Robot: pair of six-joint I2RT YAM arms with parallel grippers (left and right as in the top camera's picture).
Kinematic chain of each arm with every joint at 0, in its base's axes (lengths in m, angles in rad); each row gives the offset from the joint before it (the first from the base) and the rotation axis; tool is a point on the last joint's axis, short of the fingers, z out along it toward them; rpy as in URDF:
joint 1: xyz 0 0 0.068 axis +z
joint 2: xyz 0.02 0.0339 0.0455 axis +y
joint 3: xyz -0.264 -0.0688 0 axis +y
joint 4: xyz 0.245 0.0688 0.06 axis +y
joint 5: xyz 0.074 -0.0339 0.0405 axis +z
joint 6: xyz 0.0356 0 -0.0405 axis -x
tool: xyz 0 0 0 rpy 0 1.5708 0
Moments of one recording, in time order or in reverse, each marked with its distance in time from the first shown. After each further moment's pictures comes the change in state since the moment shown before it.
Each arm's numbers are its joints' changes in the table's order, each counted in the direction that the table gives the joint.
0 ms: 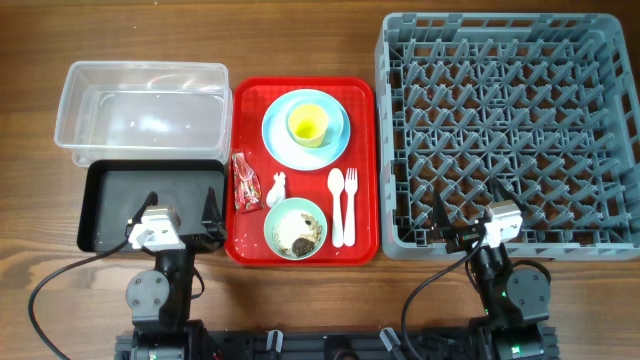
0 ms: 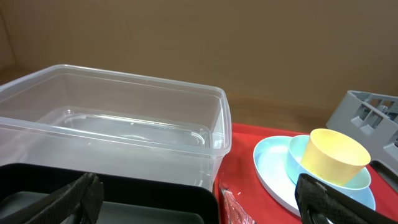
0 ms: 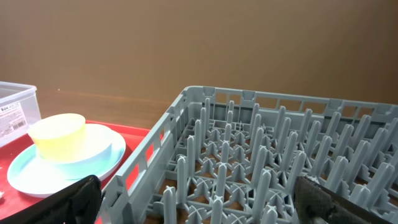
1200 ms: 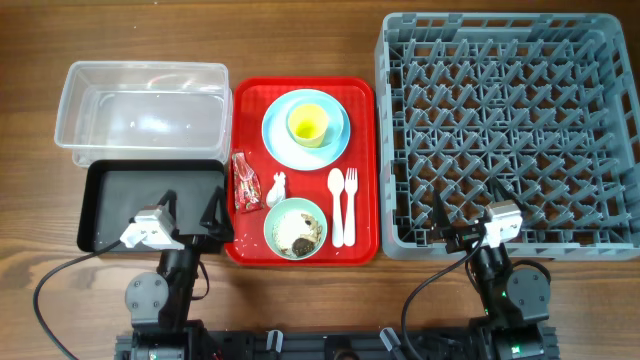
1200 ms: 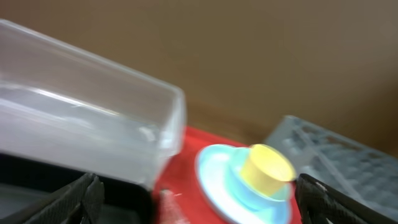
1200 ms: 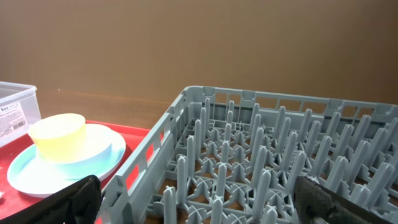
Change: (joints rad) left arm 0.000 0.000 0.002 -0.046 -0.158 0.294; right arm 0.000 0.000 0.000 0.000 0.000 0.000
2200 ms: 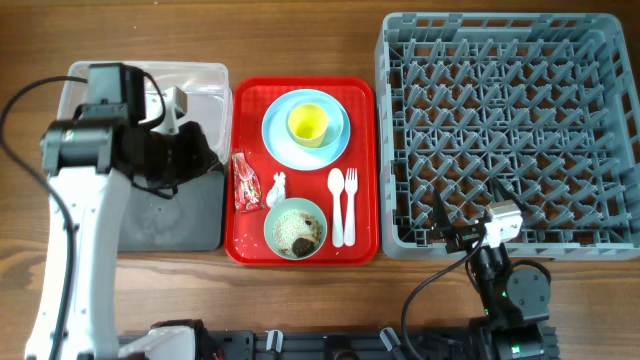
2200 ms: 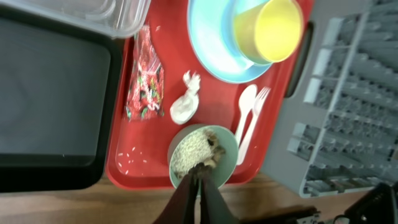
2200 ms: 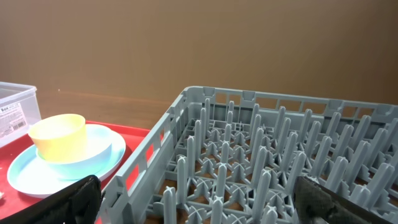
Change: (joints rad) left arm -0.002 1.390 -1.390 1.258 -0.225 -0.136; right arm 0.000 0.001 0.000 -0.003 0.000 0.000
